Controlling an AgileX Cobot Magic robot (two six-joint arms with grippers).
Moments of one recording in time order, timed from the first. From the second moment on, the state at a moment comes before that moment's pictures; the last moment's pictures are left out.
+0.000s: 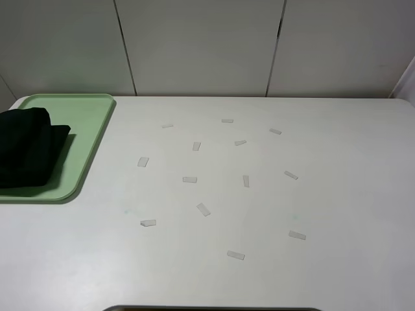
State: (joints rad) left arm 0.27 0.51 -0.95 -0.03 1.17 0.14; right arm 0.01 -0.01 -0.49 0.00 1.03 0.03
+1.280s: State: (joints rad) left arm 0.05 0.00 -0.49 -0.05 1.07 0.14; right arm 0.01 -0.01 -0.49 0.00 1.03 0.03
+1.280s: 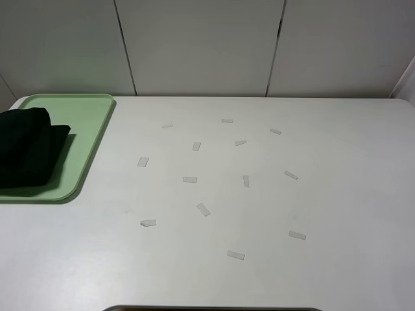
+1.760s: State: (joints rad) left arm 0.05 0.00 -0.49 -0.05 1.07 0.14; right arm 0.01 -0.01 -0.49 0.00 1.03 0.03
